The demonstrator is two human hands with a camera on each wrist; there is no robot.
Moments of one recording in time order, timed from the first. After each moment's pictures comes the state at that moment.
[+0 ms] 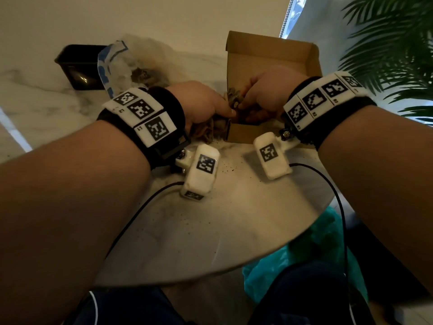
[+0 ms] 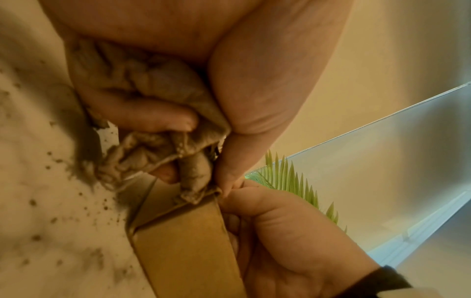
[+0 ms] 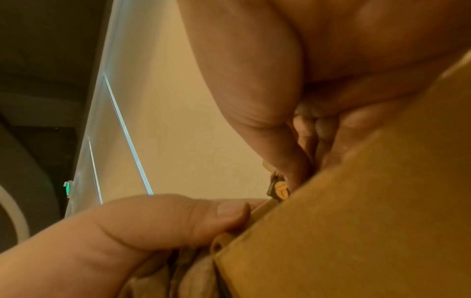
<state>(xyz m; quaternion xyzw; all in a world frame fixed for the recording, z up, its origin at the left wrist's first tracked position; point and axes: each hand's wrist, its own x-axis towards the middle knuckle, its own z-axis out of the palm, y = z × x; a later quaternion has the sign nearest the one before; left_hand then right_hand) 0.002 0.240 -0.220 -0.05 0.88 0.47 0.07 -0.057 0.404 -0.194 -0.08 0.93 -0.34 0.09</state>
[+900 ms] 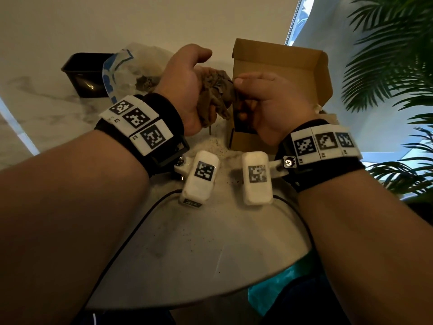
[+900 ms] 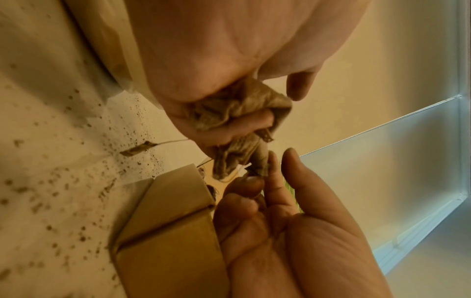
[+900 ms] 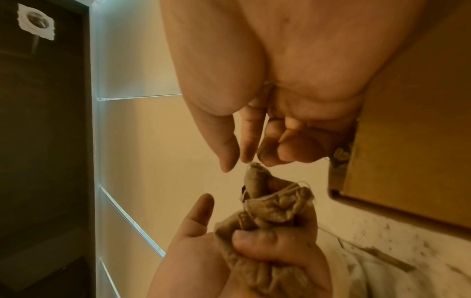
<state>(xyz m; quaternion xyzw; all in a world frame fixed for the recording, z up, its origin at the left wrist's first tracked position) 0.020 0.238 -0.202 -0.02 0.53 0.85 0.03 -0.020 0.388 -0.217 -0.11 0.65 -0.75 0.06</state>
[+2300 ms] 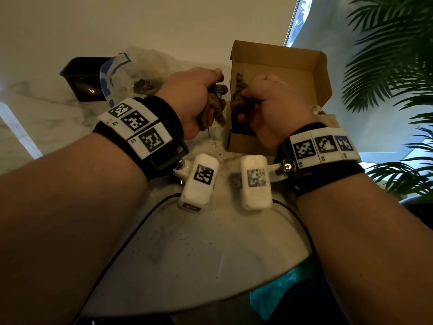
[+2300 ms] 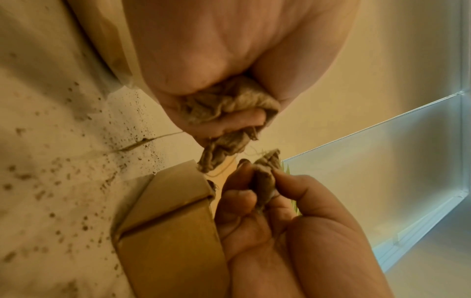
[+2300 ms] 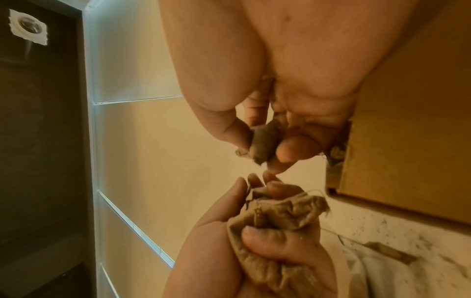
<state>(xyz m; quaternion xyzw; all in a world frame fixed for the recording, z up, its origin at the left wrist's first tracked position) 0.009 0.245 -0.208 -0.08 0.61 0.79 -0.05 -0.021 0.389 -0.219 -0.10 0.63 -0.77 0.04</state>
